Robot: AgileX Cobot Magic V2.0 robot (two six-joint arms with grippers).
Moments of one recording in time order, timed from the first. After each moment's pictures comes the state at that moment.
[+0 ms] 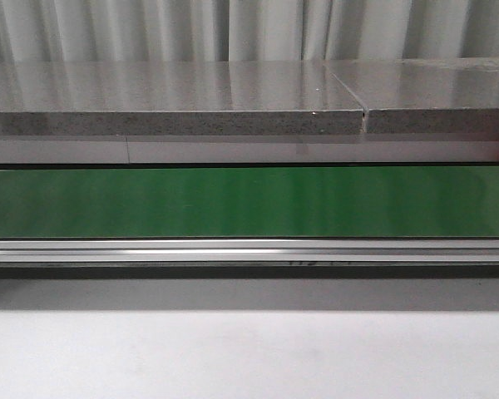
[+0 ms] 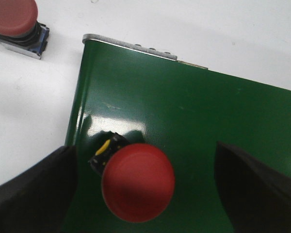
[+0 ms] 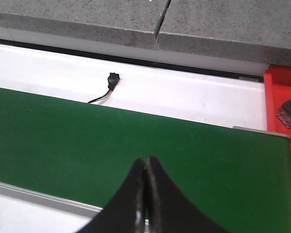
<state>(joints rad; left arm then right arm) 0.28 1.57 -1.19 -0.42 0.88 0.28 -0.06 0.78 -0.71 0.49 0.54 -0.48</state>
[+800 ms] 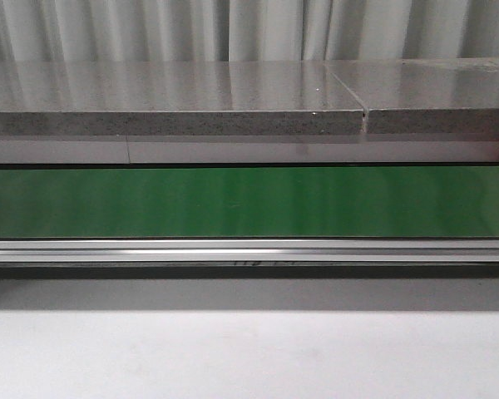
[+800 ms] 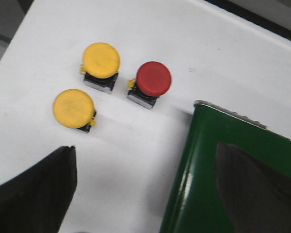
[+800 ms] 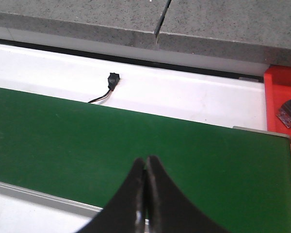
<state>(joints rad) 0.50 1.56 -1.28 -0.35 0.84 0.26 -0.06 0.78 -0.71 0.49 0.54 -0.48</state>
